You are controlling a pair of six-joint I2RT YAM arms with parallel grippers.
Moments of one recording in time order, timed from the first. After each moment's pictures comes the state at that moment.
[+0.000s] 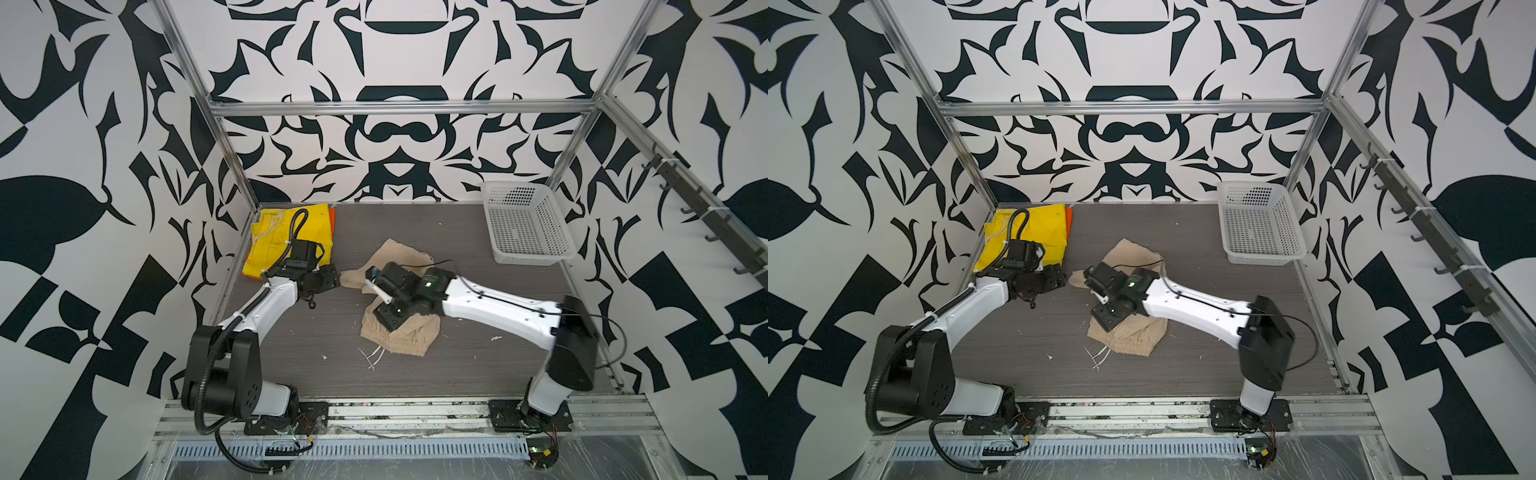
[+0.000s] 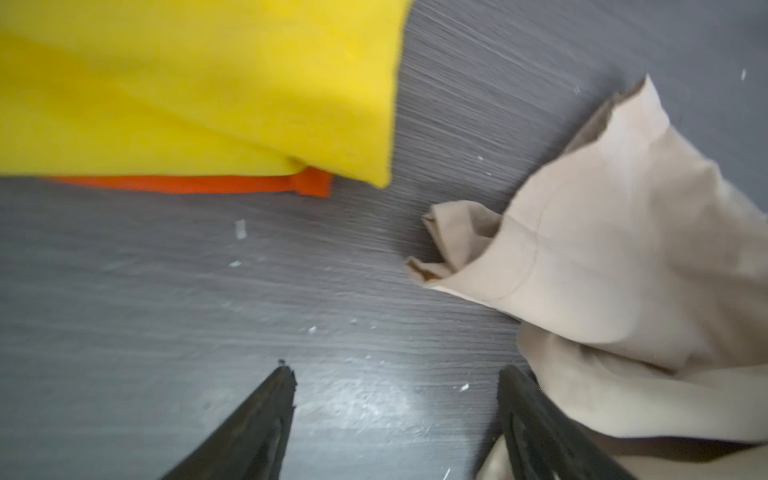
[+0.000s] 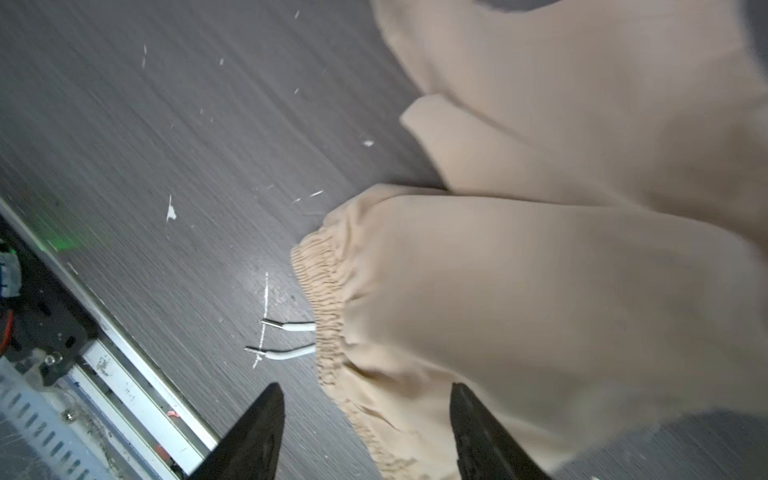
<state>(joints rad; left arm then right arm) -0.17 1.39 0.87 -0.46 0.13 -0.46 1.05 1.77 1.48 -0.83 0.04 0.26</state>
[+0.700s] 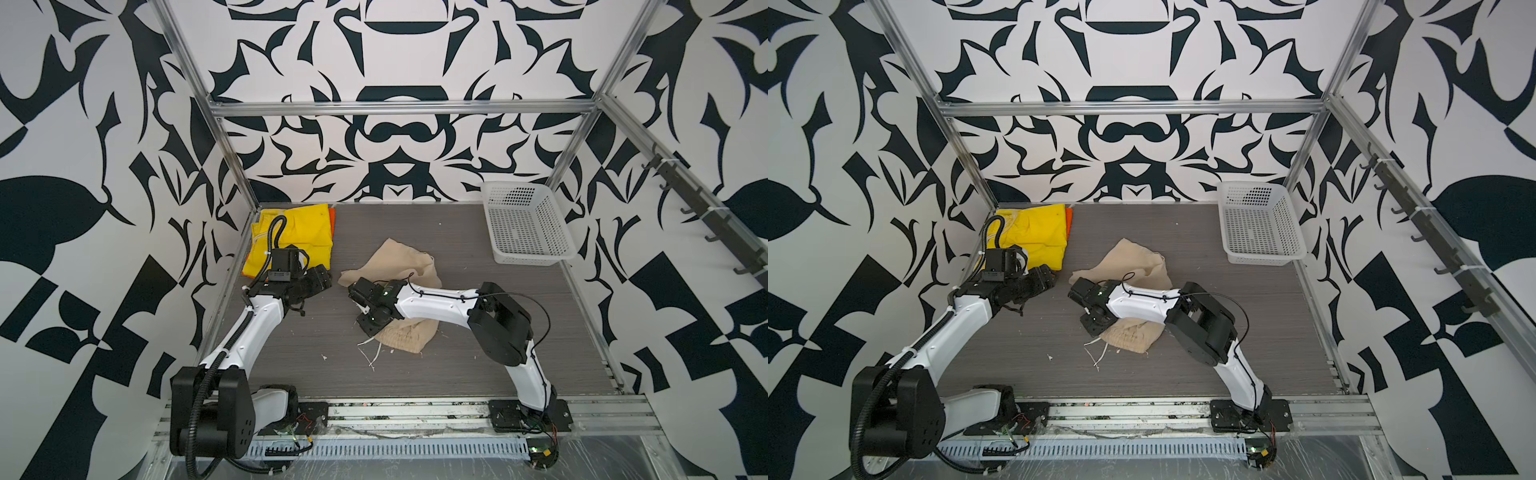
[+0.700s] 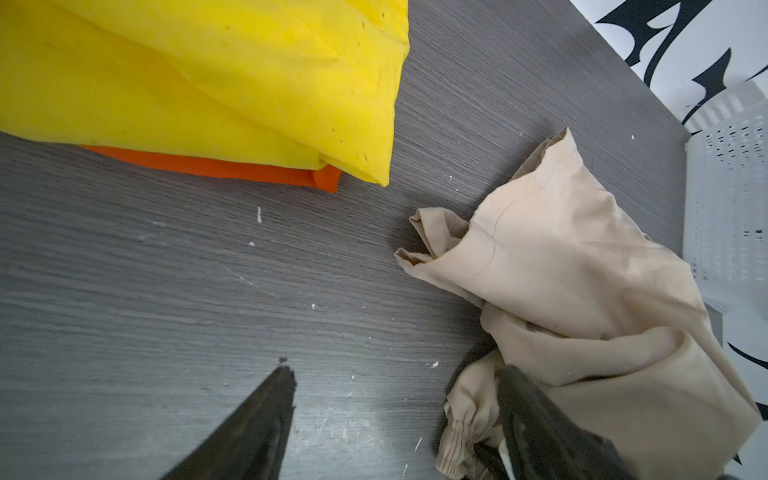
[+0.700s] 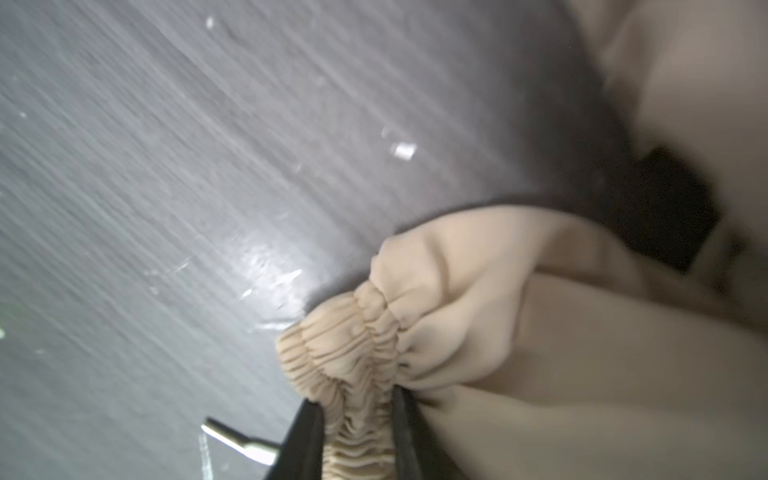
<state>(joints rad) -0.09 1.23 0.78 -0.42 0.24 -0.50 1.03 2.11 1.55 -0.66 0.01 0.34</state>
